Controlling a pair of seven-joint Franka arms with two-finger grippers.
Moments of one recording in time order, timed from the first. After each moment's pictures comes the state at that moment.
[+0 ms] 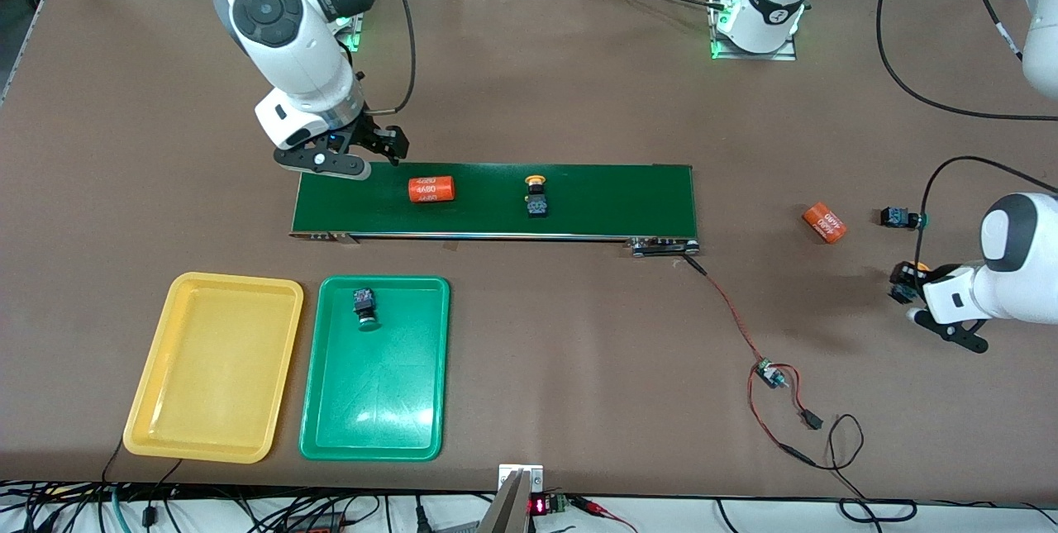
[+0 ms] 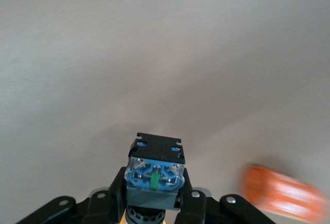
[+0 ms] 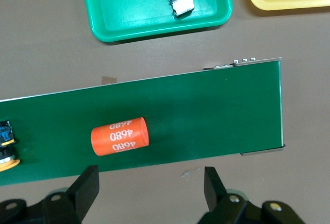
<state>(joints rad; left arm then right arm) 0.73 0.87 -0.68 -1.39 0.54 1.77 0.41 0.20 0.07 0.33 -2.01 -0.04 2.05 0.70</state>
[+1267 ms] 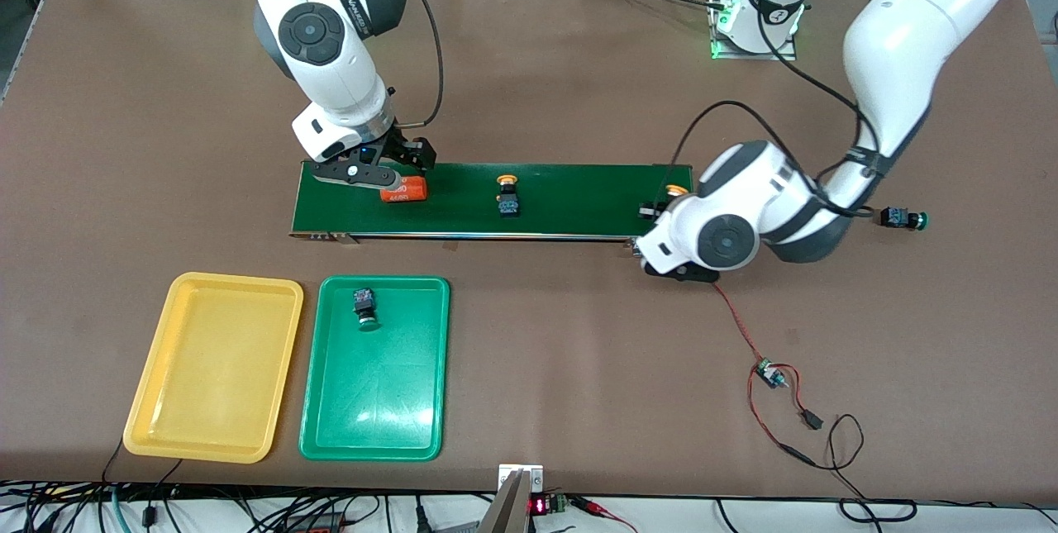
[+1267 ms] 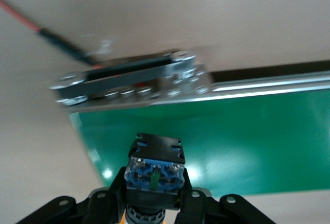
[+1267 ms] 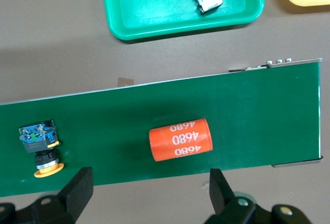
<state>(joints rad) 0.28 0.86 -0.93 -1.57 0.41 1.73 -0.66 0.24 0.14 0.33 -2.01 -0.05 2.13 0.74</state>
